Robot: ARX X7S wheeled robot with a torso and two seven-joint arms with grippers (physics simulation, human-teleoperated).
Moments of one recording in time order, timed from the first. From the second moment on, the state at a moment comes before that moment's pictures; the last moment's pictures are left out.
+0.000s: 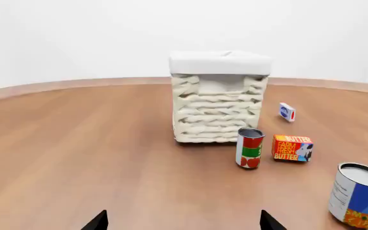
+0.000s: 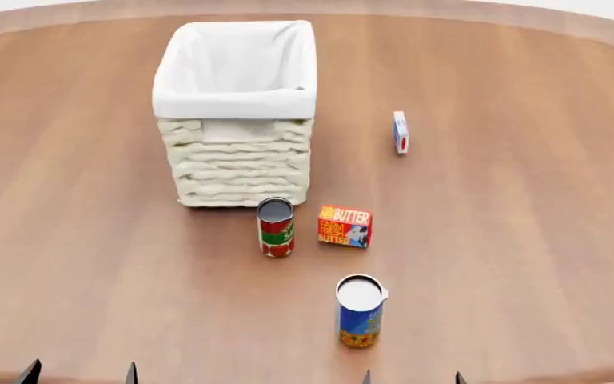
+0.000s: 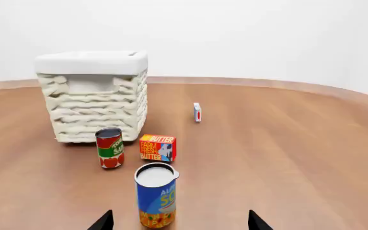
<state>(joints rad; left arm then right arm) 0.00 0.00 0.00 0.00 0.00 0.00 0.00 0.00 0.00 0.00 0.00 0.00 0.00 0.00</state>
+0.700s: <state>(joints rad) 0.19 -0.17 0.14 0.59 -0.06 -0.12 -0.21 -0.13 0.09 -0.10 -0.55 0.04 0.18 0.07</state>
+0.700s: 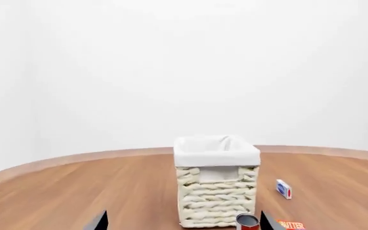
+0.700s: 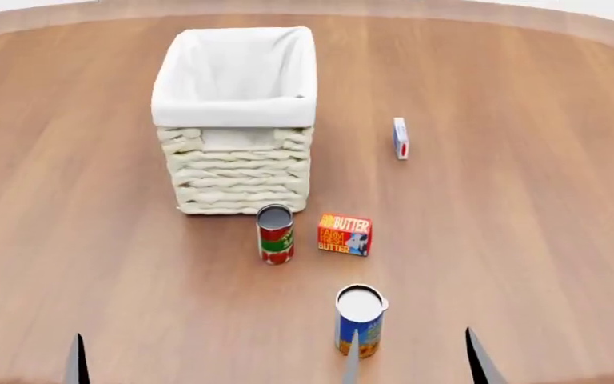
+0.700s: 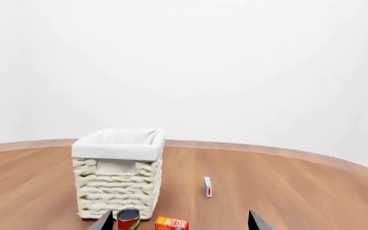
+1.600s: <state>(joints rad) 0.21 -0.21 0.18 0.66 -0.06 -0.14 -0.25 -0.14 0.15 -0.14 -0.63 0.10 0.20 0.11</state>
